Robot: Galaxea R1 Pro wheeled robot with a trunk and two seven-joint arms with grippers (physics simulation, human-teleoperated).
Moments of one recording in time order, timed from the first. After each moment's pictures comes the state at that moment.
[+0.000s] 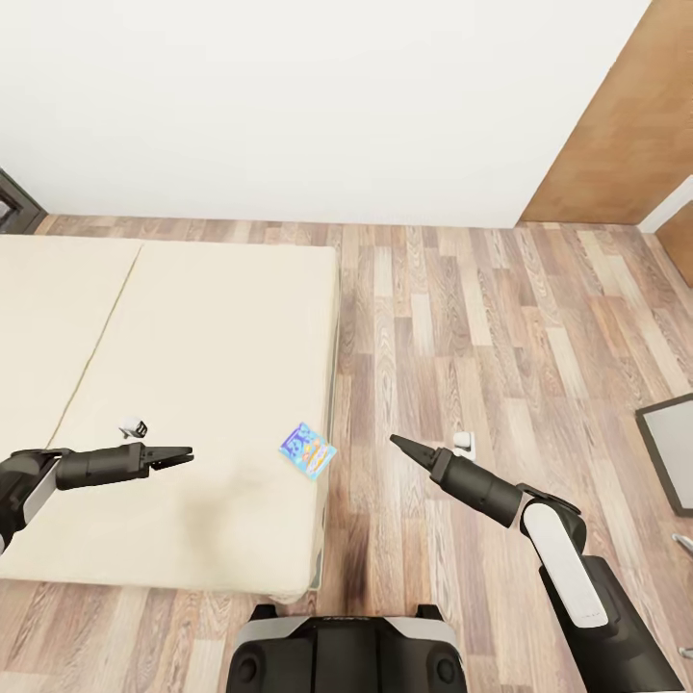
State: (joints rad) left arm -0.92 0.54 -0.13 -0.49 0.29 0.66 -1.54; right arm -0.40 -0.10 0.03 -1.50 -0.93 0.79 0.50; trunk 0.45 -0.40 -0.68
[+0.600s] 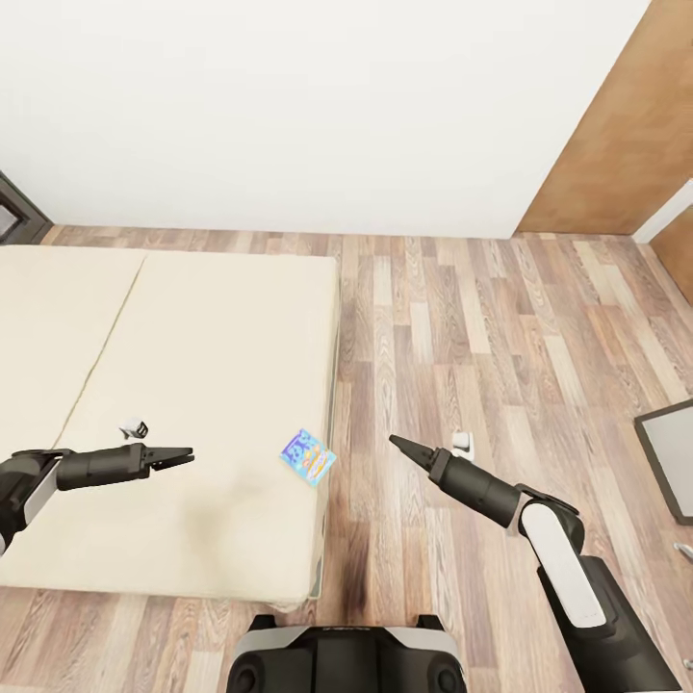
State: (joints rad) left arm -0.92 0.54 -0.13 -0.49 0.29 0.66 -1.54; right arm -0.40 -0.10 0.03 -1.49 -0.93 0.79 0.50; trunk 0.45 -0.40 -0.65
